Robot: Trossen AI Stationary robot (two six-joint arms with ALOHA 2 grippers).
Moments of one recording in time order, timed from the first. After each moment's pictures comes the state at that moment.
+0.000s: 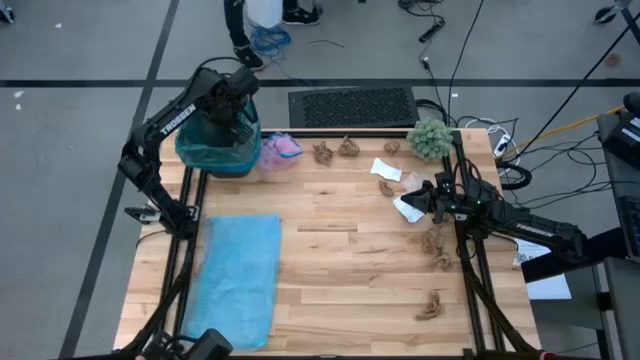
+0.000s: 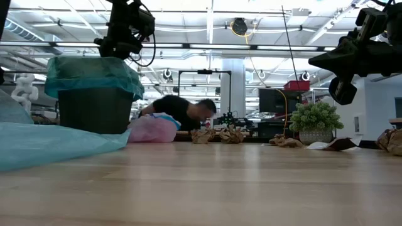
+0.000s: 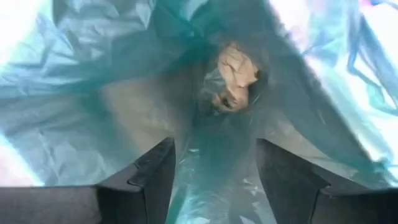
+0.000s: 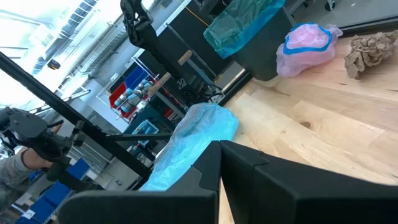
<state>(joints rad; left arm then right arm) 0.88 1.62 1.72 -1.57 -0.29 -0.05 -0.35 0.05 0.01 0.05 -0.24 0.80</state>
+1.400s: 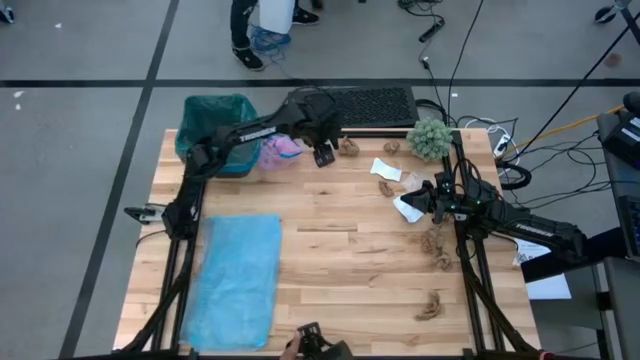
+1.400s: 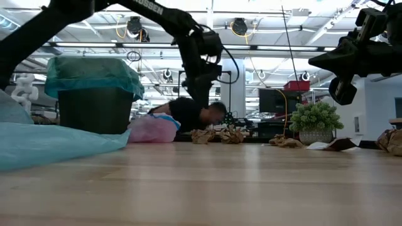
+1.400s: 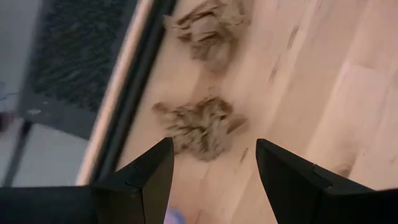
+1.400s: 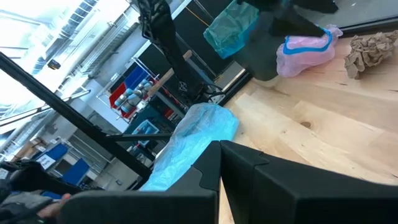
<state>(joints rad) 0.52 2.16 1.99 -0.97 -0.04 0.20 -0.35 0.05 0.01 0.05 -0.24 0.80</state>
